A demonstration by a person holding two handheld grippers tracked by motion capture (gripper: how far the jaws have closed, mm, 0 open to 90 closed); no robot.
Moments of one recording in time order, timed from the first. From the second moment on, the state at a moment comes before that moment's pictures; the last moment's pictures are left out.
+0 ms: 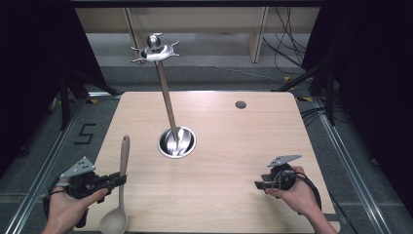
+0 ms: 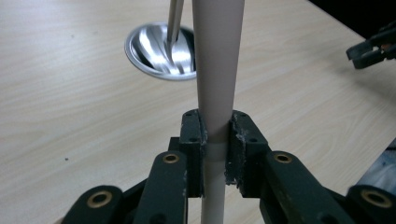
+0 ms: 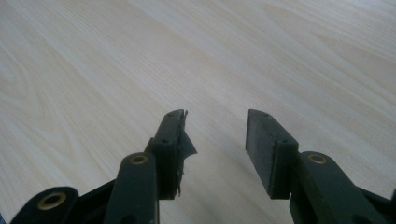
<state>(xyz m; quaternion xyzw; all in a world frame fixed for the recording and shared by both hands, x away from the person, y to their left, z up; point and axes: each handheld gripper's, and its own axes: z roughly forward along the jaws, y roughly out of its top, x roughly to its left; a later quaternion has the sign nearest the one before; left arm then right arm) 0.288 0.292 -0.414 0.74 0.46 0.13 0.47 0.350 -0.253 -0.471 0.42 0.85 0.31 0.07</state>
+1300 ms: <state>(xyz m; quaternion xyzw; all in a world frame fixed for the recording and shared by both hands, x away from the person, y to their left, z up) 0.344 0.306 -0.358 0.72 0.37 0.21 0.55 0.348 -0.254 -0.467 0.44 0.84 0.31 0.08</state>
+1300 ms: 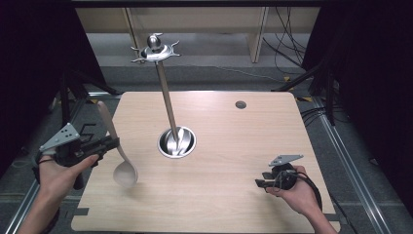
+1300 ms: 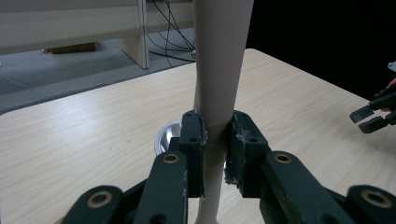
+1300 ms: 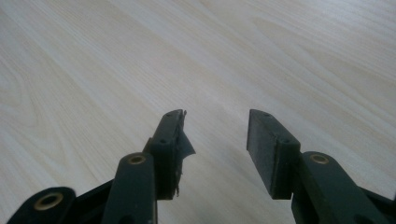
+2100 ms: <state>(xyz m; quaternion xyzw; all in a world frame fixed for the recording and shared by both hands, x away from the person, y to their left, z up) 0.375 0.308 -0.337 0.74 0.34 0.22 0.54 0.348 -0.255 -0.468 0.43 0.85 0.31 0.08</state>
